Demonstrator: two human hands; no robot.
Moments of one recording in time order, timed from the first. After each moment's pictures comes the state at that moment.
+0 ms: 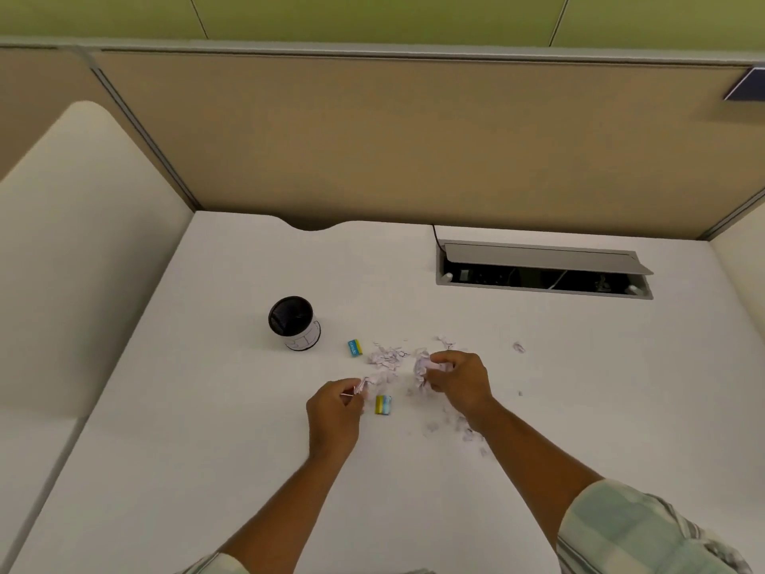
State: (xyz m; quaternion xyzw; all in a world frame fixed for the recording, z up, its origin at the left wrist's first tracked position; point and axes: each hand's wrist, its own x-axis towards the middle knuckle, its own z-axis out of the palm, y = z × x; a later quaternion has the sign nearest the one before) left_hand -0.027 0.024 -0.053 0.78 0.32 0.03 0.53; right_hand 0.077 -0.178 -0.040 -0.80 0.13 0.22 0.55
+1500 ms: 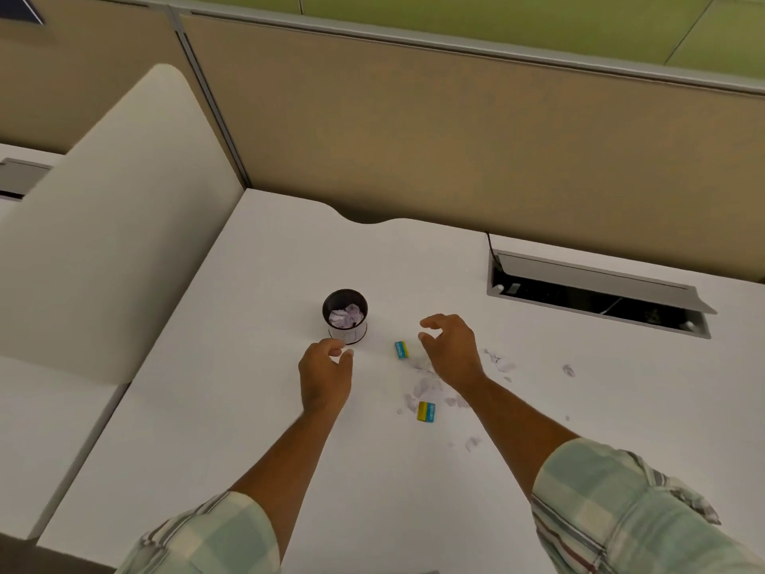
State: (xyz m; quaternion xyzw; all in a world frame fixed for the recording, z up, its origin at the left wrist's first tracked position) left_hand 0.004 0.140 -0.054 0.80 0.38 0.09 0.45; right_hand 0.117 -0.054 -0.039 -0.91 -0.08 0.14 0.38
